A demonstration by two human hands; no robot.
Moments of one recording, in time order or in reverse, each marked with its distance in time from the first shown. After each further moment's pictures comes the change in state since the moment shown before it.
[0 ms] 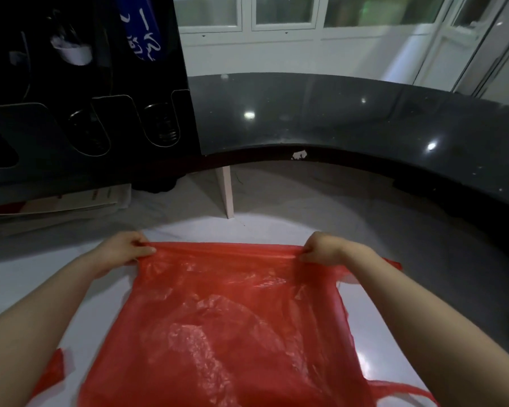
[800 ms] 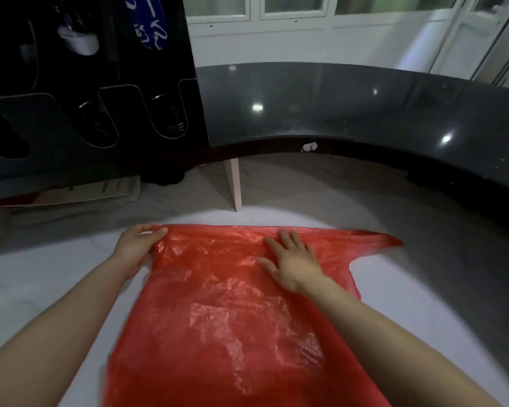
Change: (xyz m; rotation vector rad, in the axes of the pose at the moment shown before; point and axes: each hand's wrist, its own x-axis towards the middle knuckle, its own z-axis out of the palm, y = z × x) left_hand -0.007 0.008 0.035 -0.616 0.271 -0.135; right_hand 0.007 -0.064 0.074 0.048 0.218 -0.082
